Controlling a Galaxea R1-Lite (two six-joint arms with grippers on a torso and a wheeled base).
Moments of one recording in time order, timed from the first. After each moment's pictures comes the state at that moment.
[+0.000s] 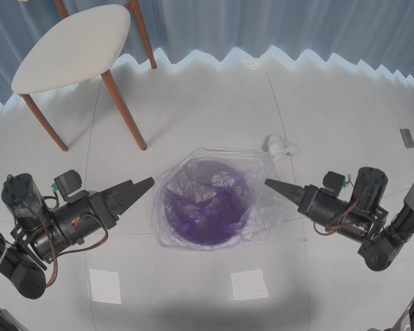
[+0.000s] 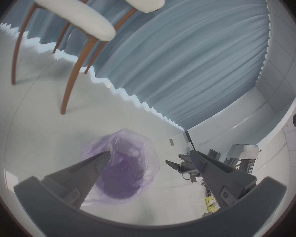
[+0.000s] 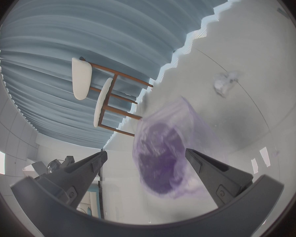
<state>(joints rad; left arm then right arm) -0.32 1.71 -0.28 -1.50 -0.45 -0.57 0.43 1.95 -0.48 -1.36 0.37 0.73</state>
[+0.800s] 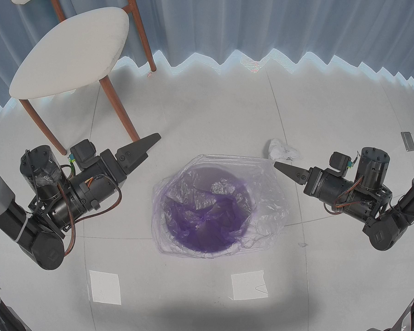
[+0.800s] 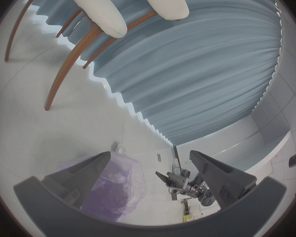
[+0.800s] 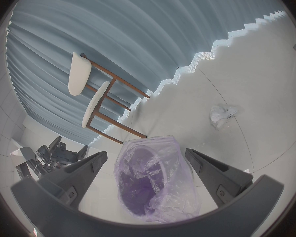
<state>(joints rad) -0.30 1.85 -0.55 -1.51 -0.48 -0.84 0.34 1.92 -0.63 -1.18 0.36 0.52</state>
